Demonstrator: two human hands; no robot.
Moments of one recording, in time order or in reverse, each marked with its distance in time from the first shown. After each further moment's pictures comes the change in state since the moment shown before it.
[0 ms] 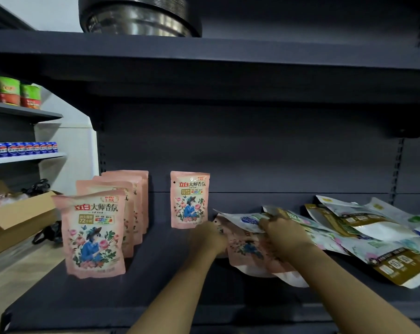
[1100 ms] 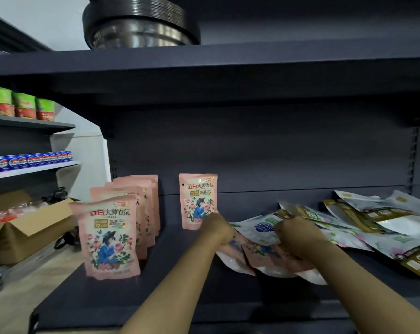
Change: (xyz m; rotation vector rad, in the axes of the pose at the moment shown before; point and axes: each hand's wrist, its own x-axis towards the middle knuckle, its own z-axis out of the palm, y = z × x) left_hand -0.015 0.020 -0.034 0.031 -0.142 -0.064; right_hand 0.001 0.009 0.008 0.077 -0.076 0.037
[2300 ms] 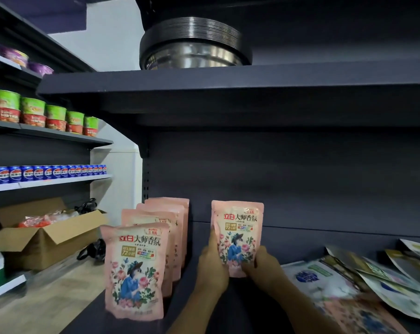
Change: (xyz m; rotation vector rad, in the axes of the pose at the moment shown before) left_hand 0.087 -0.095 0.006 -0.391 0.391 0.338; right_hand 0.074 -0.127 0.016 0.904 -0.025 0.066
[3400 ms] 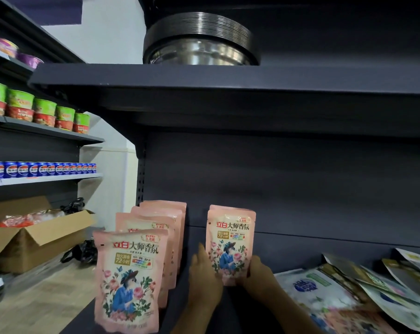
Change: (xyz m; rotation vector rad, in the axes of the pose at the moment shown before) left_hand -0.001 -0.014 0.000 0.132 0.066 -0.107; right_hand 0.005 -0.005 0.013 -0.013 0.001 0.051
